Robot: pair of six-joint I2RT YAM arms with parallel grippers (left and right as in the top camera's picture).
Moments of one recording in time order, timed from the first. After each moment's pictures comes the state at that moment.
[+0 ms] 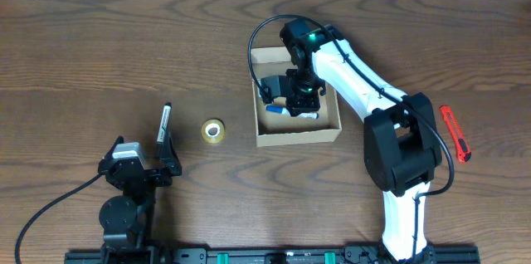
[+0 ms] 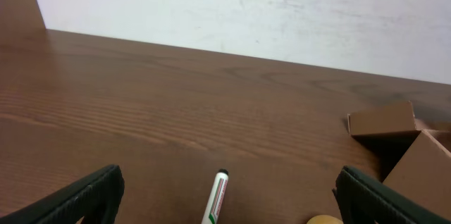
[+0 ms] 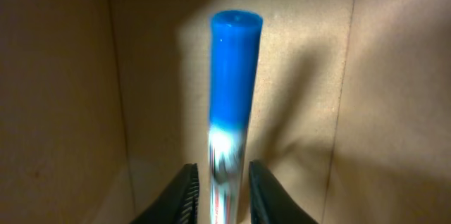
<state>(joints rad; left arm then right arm) 0.00 0.01 0.06 -0.18 -0.04 -0.12 0.45 2.16 1.72 -1.17 -0.21 -1.16</state>
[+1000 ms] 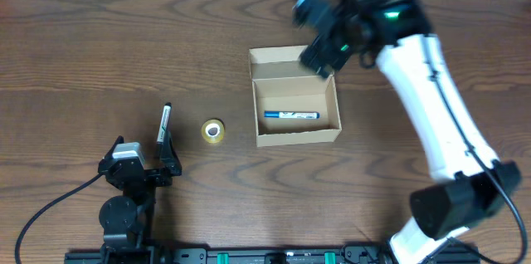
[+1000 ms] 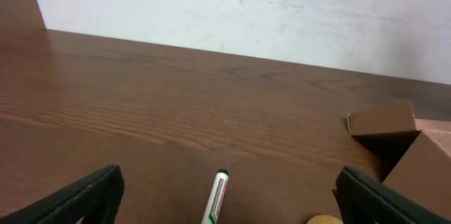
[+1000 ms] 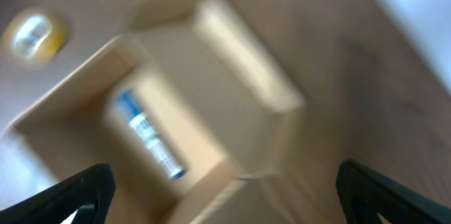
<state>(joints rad) 0.00 0.01 0.06 -0.18 -0.04 -0.12 0.28 1.81 1.89 -1.10 -0.16 -0.48</state>
